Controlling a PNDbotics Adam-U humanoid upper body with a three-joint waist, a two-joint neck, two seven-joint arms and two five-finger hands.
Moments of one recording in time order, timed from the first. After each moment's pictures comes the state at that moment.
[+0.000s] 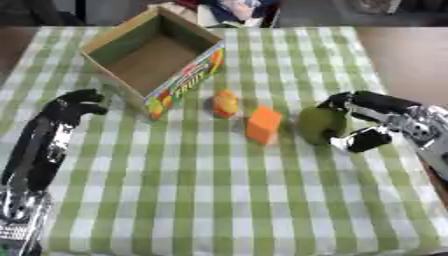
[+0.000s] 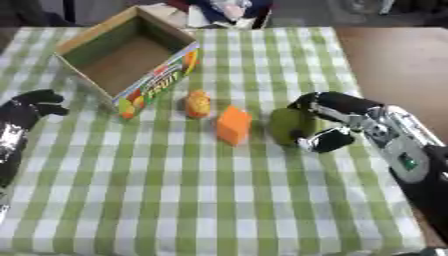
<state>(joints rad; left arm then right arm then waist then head) -0.13 0.23 -0.02 -1.79 -0.11 -0.28 -0.16 -0.53 -0.60 0.32 -1.36 0.66 -0.24 0.38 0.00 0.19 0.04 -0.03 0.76</state>
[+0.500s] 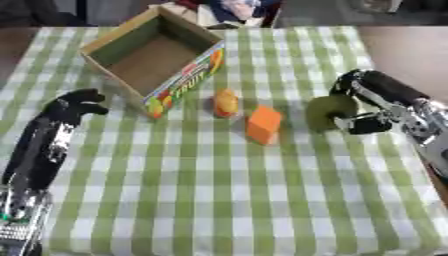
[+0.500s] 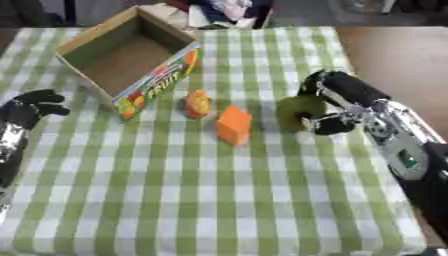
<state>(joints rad) -0.13 0.23 -0.02 -1.79 -0.11 -0.28 -0.16 -0.58 -0.60 0.31 -1.42 0.66 -0.17 0.09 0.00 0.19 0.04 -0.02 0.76</state>
